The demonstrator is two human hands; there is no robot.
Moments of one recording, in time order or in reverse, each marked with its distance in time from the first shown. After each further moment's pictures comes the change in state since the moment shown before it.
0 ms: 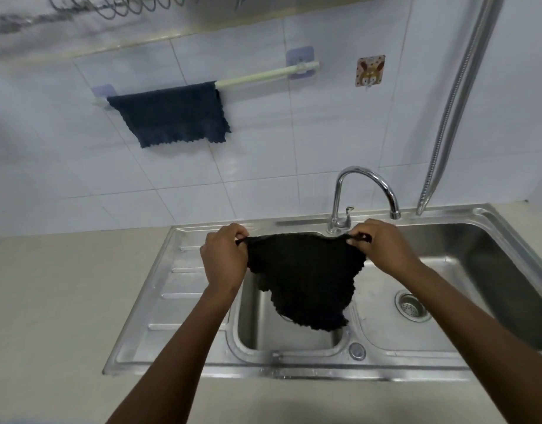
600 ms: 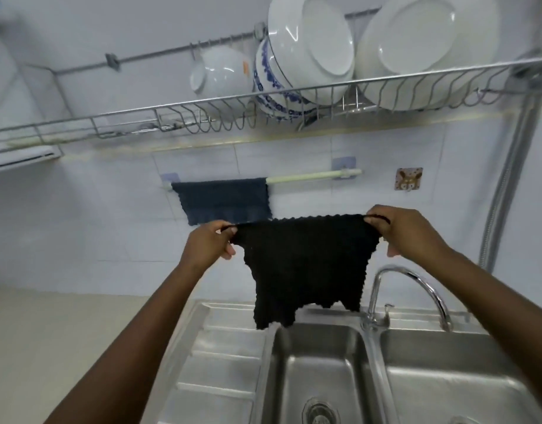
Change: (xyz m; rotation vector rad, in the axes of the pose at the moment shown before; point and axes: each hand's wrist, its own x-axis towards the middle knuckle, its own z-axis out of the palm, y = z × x) left_hand 0.170 0.003 -0.134 -0.281 -0.161 -0.140; right_hand 0.144 -0.115 -0.108 -0.042 0.127 -0.083
